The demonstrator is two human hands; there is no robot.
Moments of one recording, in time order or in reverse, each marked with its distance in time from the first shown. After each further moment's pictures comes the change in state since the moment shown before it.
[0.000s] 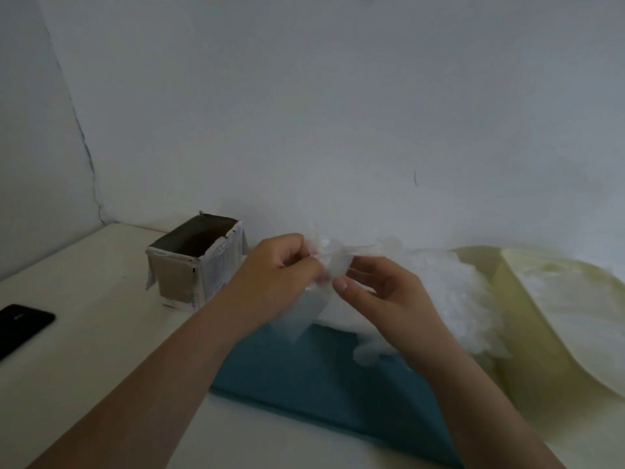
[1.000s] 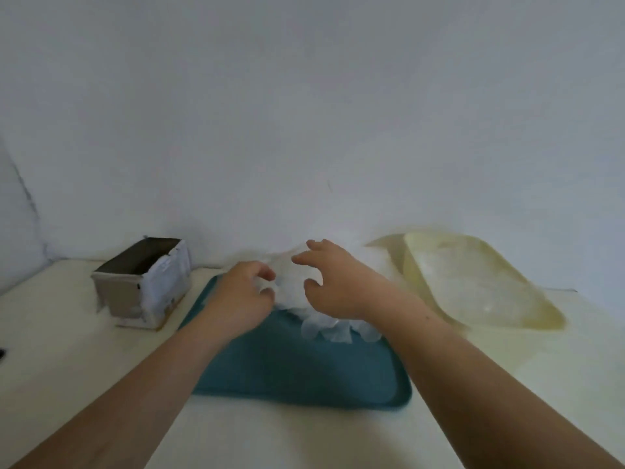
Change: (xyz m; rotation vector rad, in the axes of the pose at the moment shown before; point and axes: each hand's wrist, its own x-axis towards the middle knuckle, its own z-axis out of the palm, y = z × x) left_hand -0.011 0.006 0.054 0.446 -0.008 -0.121; right_hand -0.021 -0.058 -0.047 -0.959 -0.226 0.069
